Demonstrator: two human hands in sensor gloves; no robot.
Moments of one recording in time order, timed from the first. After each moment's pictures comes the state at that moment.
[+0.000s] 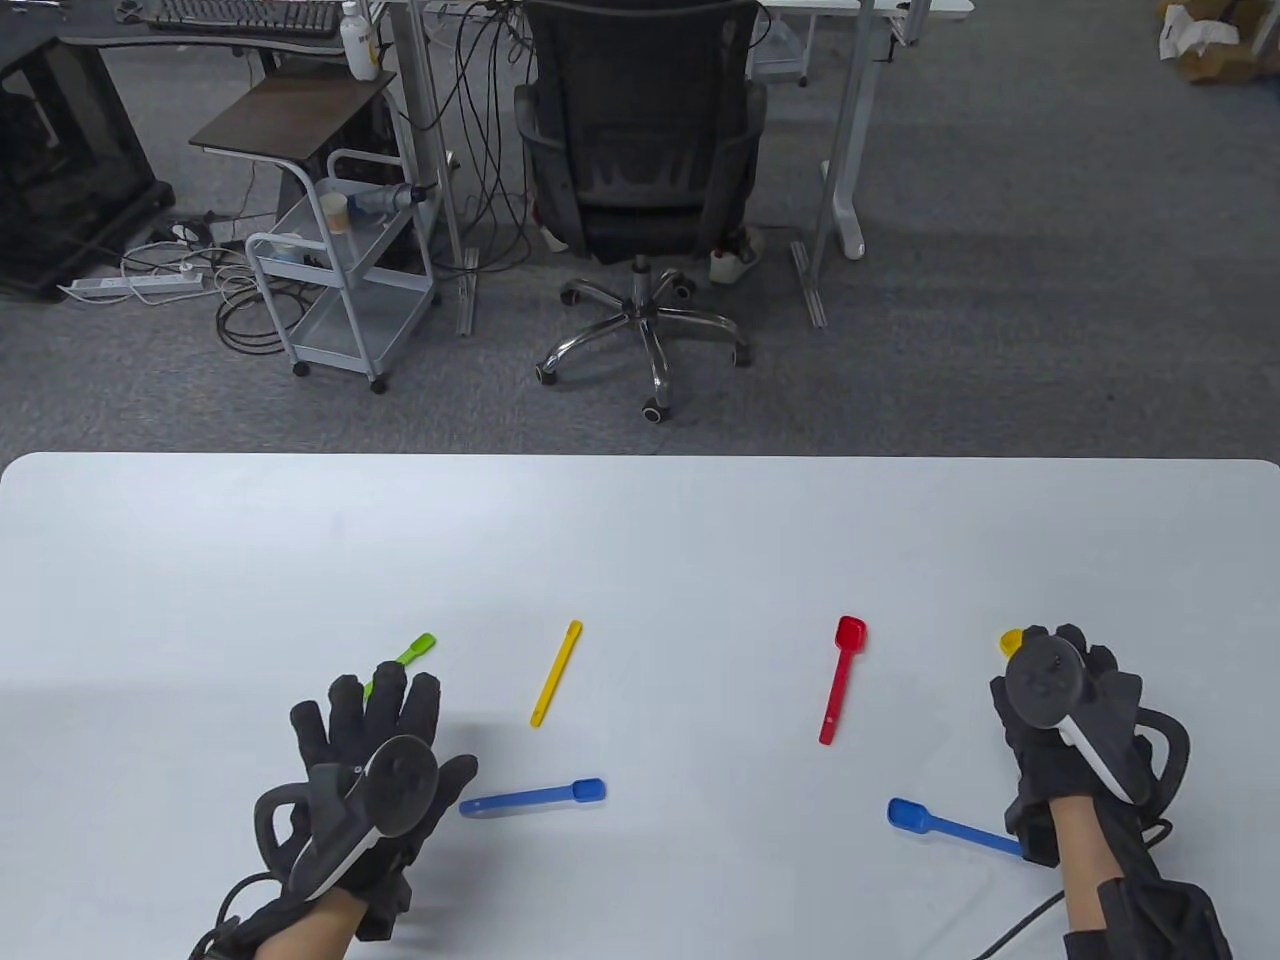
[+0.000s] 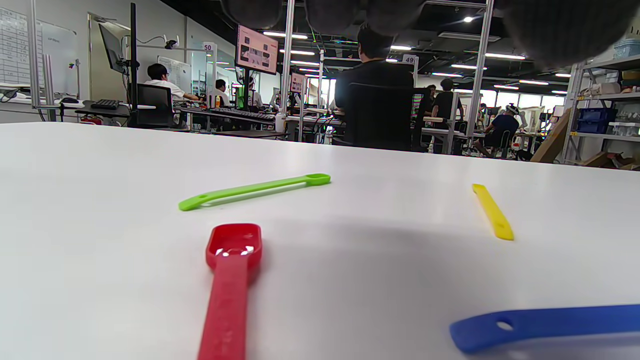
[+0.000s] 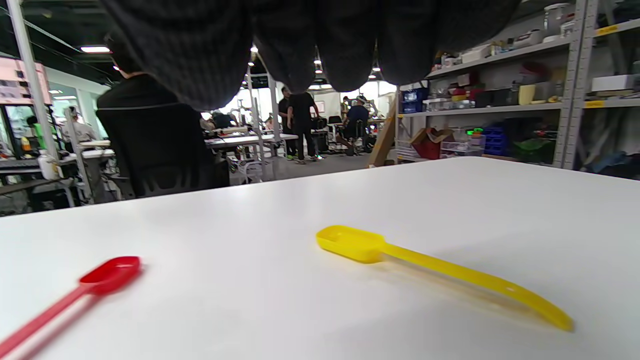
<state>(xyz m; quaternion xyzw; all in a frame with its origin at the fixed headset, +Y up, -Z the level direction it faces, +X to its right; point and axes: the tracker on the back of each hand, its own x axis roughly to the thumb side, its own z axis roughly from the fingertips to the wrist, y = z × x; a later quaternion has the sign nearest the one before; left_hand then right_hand) -0.236 -0.696 -0.288 0.07 0.02 0.04 1.00 0.331 -0.663 -0.348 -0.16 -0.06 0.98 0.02</state>
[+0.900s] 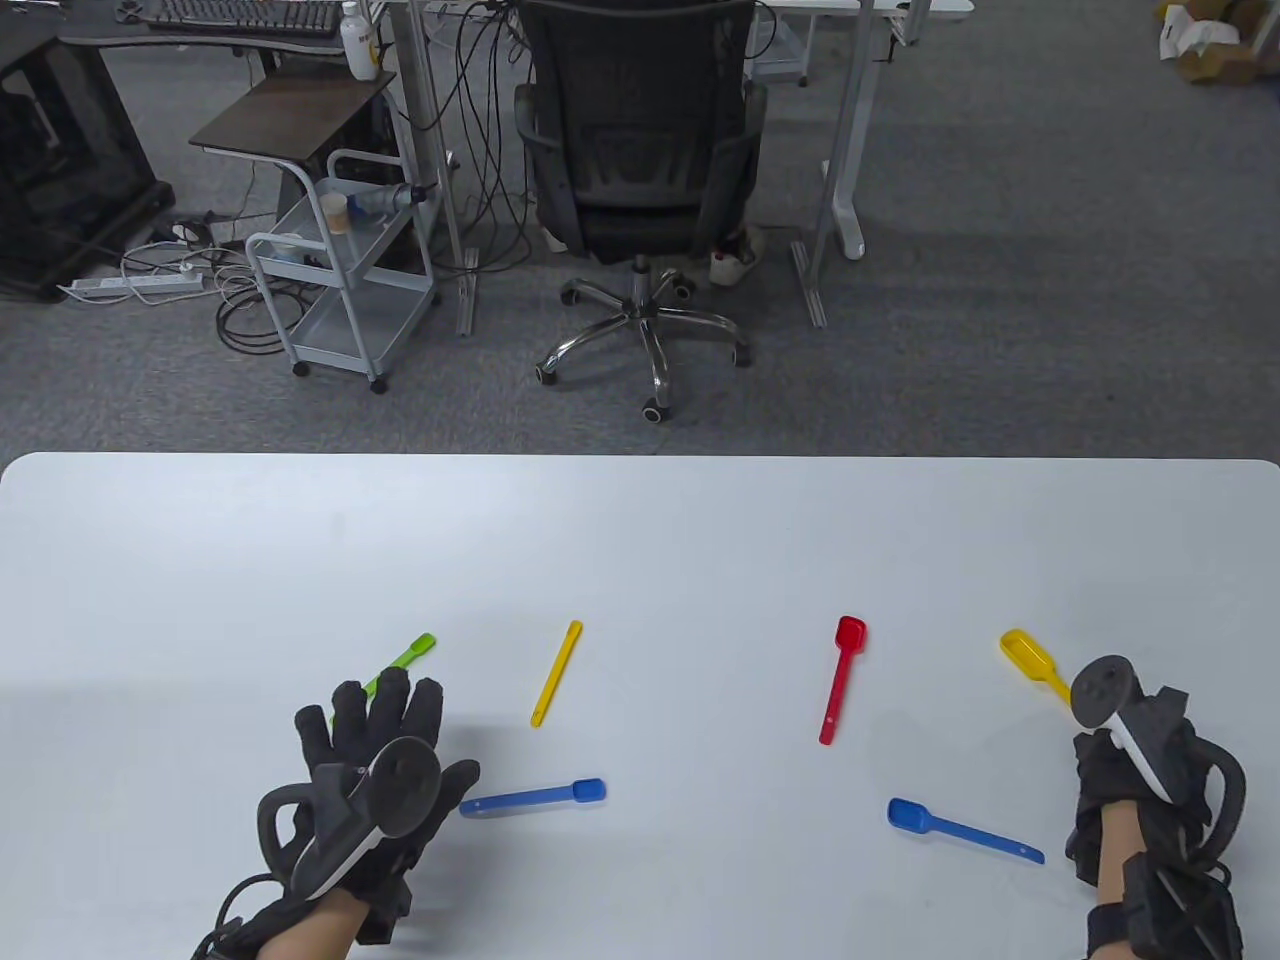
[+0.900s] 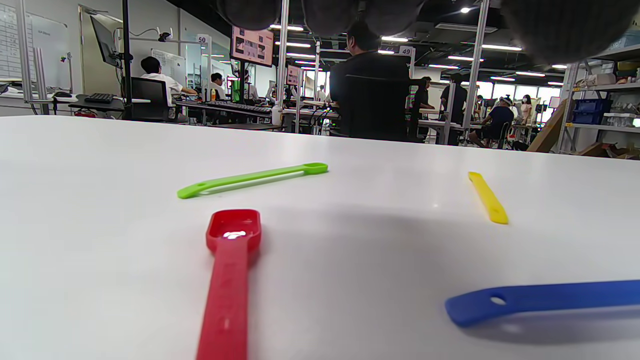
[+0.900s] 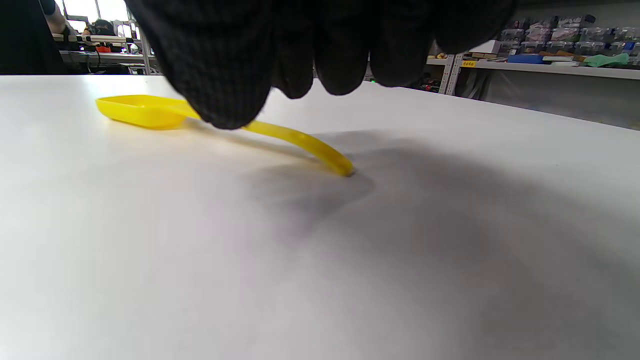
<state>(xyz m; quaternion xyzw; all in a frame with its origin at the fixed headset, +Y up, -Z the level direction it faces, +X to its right) -0.235 -0.700 -0.289 0.05 0.02 0.04 1.00 0.409 -0.736 -0.361 -0.30 0.05 0.95 -0.02</state>
